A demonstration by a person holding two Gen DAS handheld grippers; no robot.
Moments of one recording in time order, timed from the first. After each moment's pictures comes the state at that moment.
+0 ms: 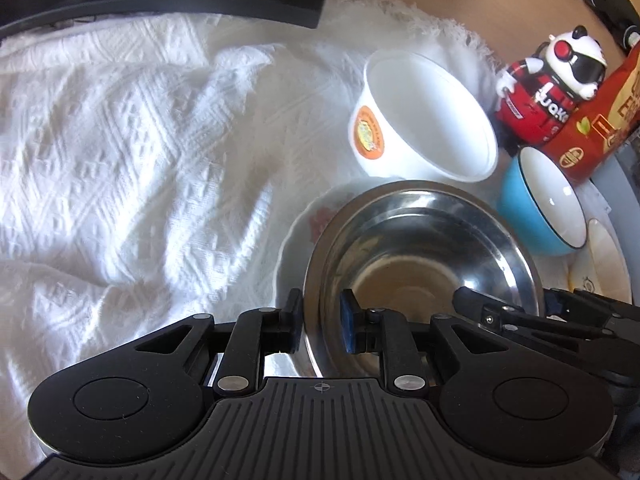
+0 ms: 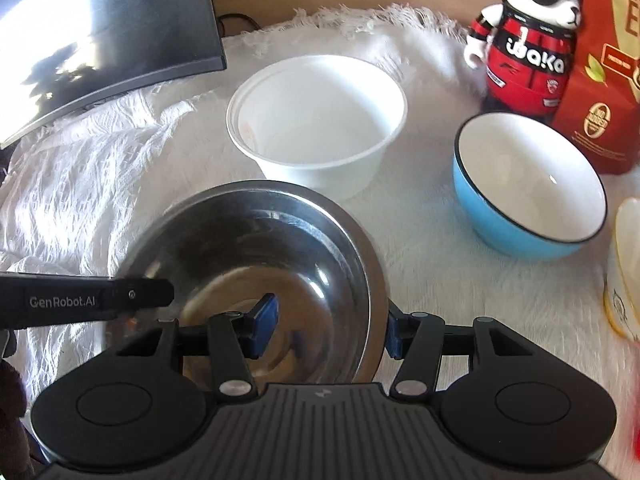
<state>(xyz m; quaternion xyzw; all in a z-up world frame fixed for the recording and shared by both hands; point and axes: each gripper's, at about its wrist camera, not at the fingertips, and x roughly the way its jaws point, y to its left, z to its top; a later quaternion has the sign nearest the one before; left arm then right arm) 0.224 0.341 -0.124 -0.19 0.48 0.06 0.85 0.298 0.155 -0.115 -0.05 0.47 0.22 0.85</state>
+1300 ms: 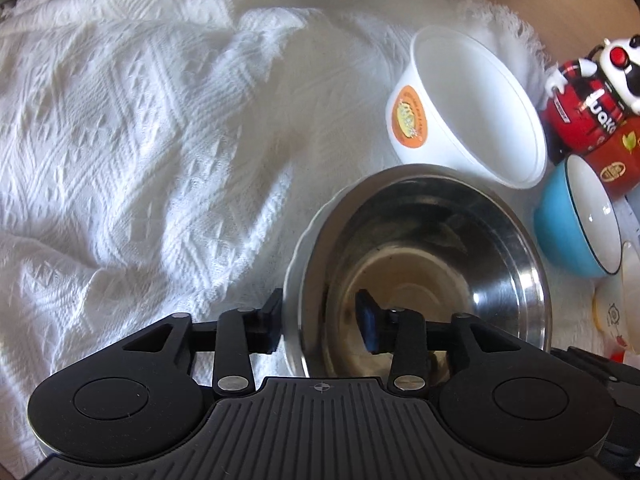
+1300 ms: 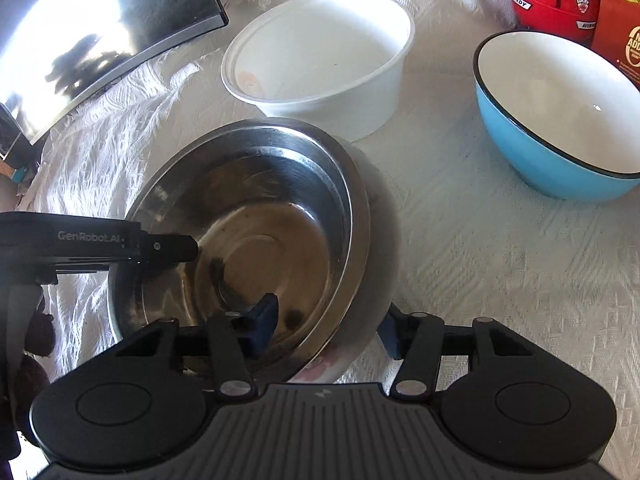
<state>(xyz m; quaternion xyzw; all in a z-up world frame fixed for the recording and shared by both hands) 0.249 0.342 -0.146 -0.22 0.53 0.10 0.82 0.313 0.134 -0.149 0.00 0.54 0.28 0.80</state>
